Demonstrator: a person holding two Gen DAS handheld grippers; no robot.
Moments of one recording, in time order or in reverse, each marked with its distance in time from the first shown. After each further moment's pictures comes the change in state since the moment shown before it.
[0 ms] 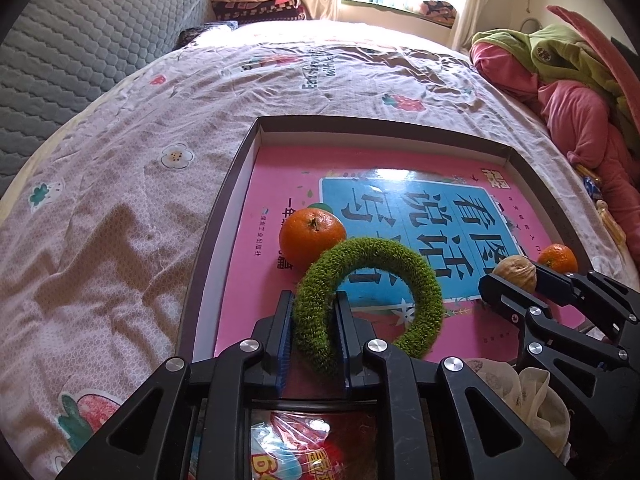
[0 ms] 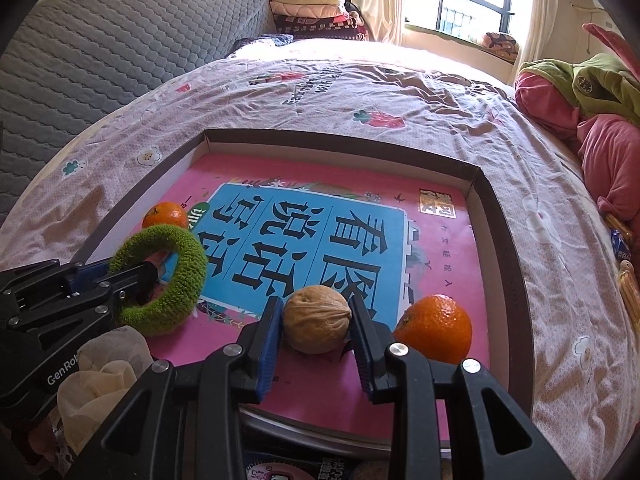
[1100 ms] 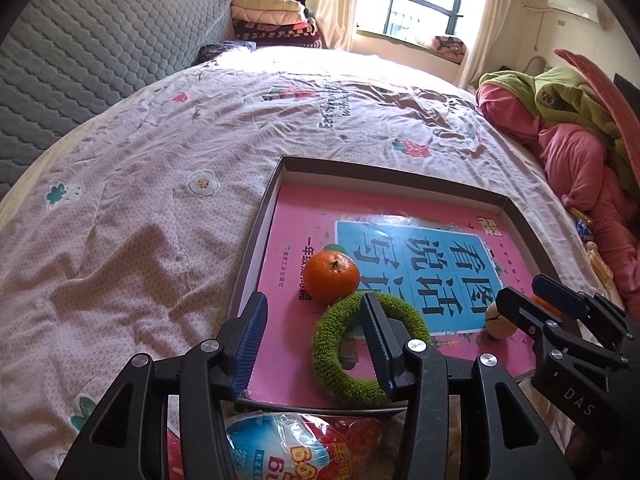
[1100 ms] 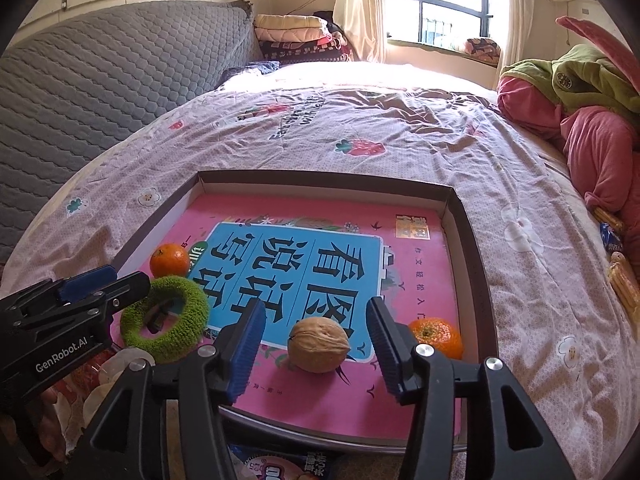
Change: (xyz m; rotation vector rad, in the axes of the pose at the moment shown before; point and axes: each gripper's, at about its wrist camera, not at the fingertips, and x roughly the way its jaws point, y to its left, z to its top) left arm -0.029 0.019 0.006 -0.082 -0.111 -0.023; right arm -0.029 -0.013 0.008 0.064 -0.105 0.005
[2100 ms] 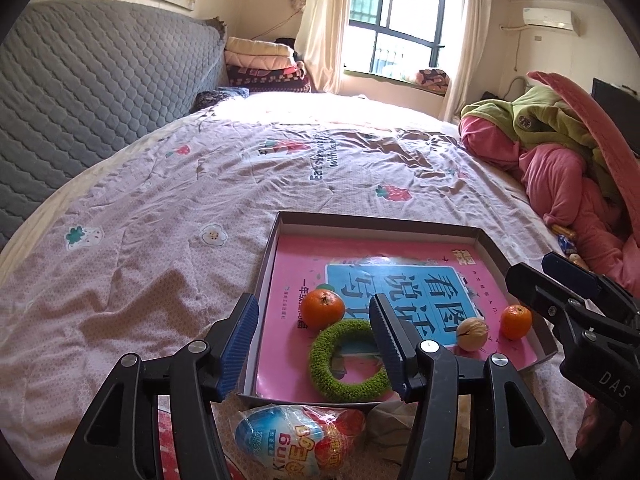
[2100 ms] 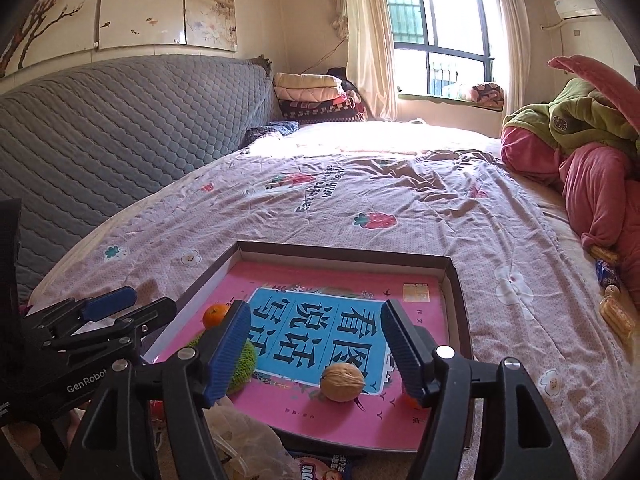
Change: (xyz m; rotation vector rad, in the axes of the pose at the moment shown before) left arm -0.053 -0.005 0.000 0.048 -0.163 -0.015; right arm -0.061 0.006 0.011 0.000 -0.220 0.061
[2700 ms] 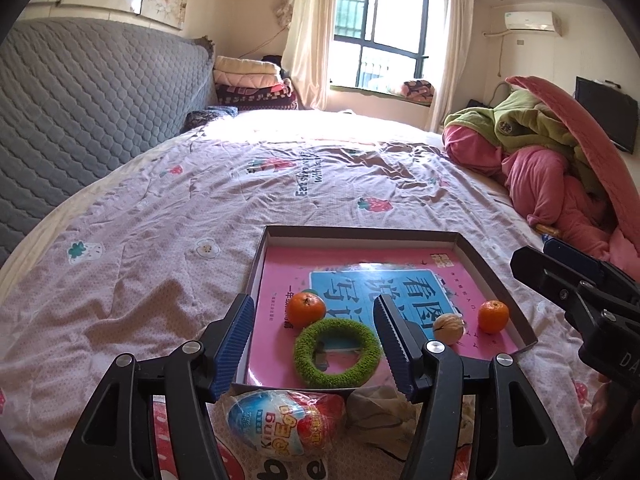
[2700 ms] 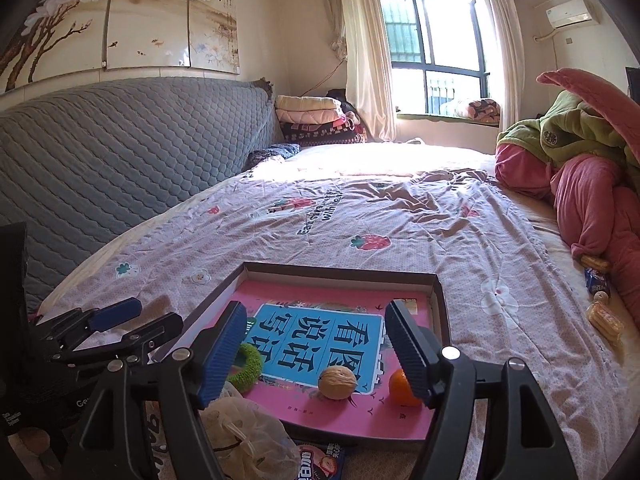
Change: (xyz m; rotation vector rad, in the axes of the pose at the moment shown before) left arm -0.029 -0.012 -0.009 0.036 -0.061 -0.031; right arm -0.039 -0.003 0.000 0.002 -0.076 0.014
